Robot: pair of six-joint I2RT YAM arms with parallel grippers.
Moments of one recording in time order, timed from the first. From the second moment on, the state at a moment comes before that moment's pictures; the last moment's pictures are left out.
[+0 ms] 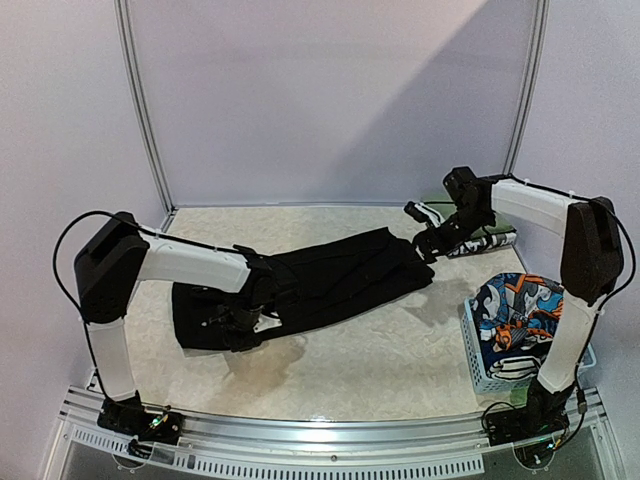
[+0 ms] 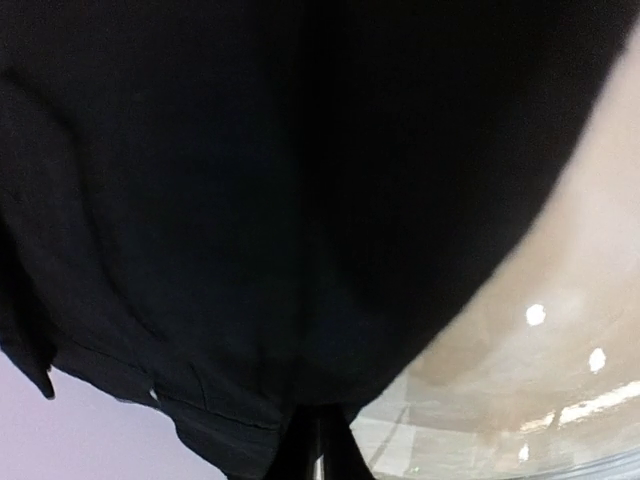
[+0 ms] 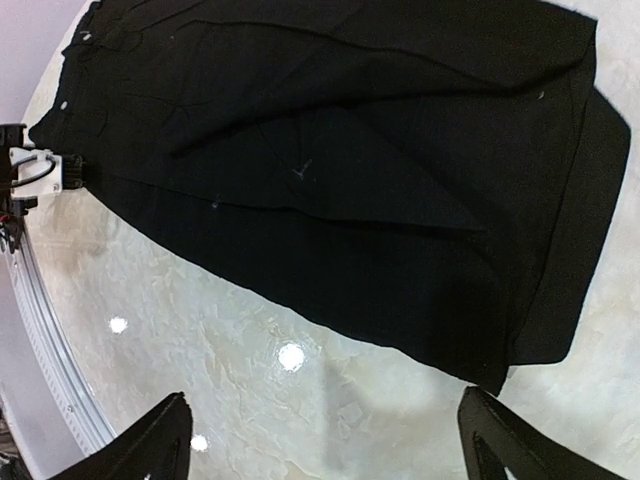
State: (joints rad) left arm -0.89 1.94 1.21 -1.13 -0.34 0.10; right arm 0.31 1.87 1.51 -0.87 -0.53 -0.26
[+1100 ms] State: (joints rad) left arm -1.17 1.95 1.41 -1.11 0.07 -0.09; right arm 0.39 2.49 2.15 -1.01 -0.43 -0.21
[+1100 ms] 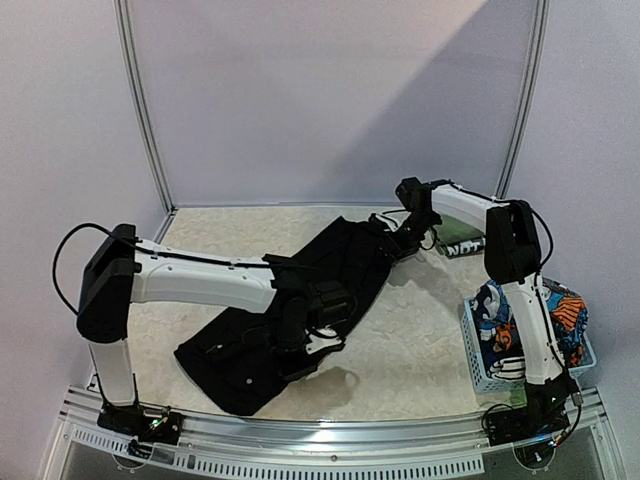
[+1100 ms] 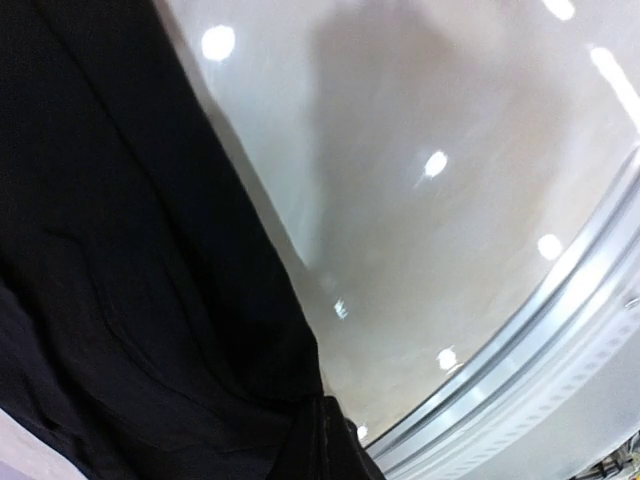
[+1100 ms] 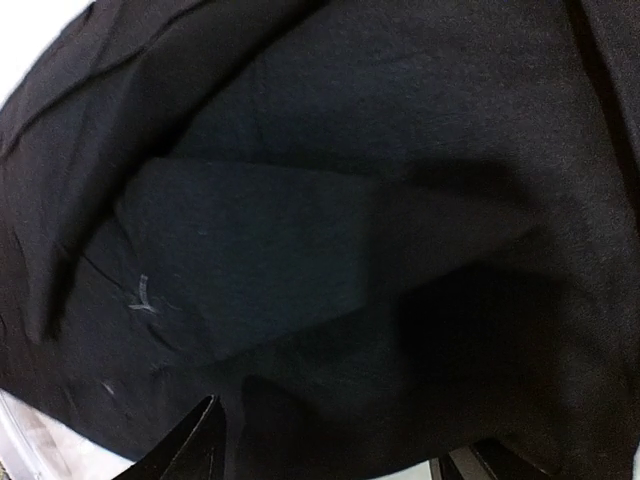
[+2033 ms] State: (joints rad) left arm -0.97 1.81 1.72 -0.73 0.02 -0.23; right arm 0.25 2.09 1.82 -0.90 -0.56 -0.17
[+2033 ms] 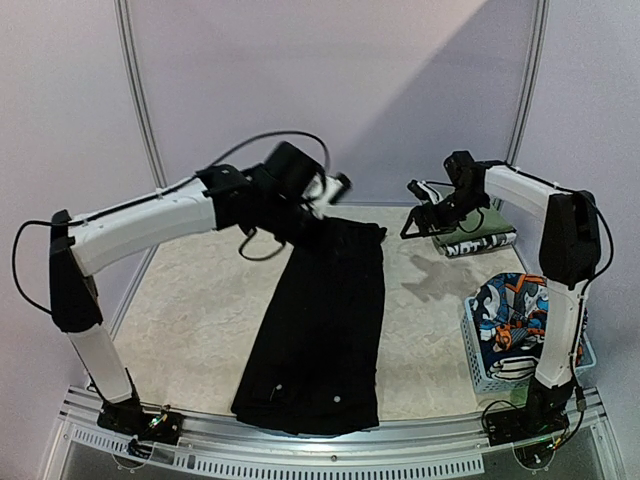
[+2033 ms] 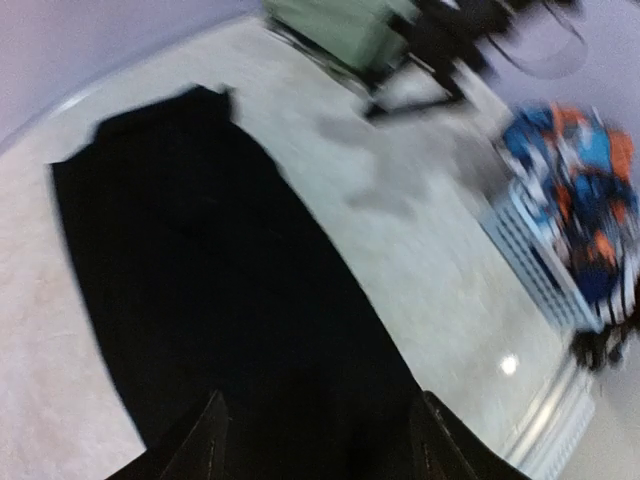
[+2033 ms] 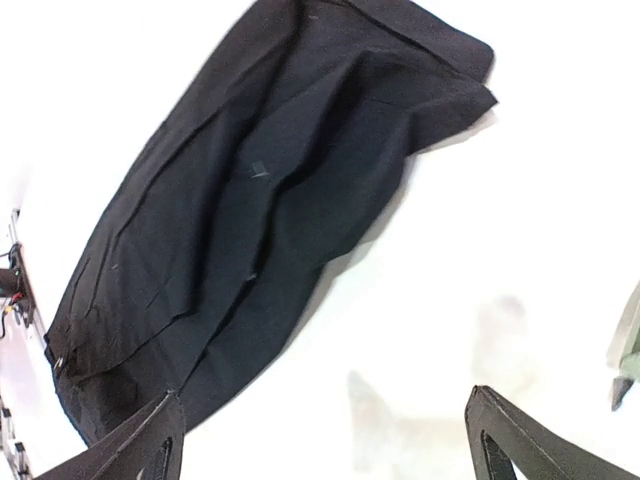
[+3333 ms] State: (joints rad) left arm -0.48 2.41 1.73 0.00 0.27 -0.84; right arm 0.32 2.66 2.30 -0.59 -0.66 0.34
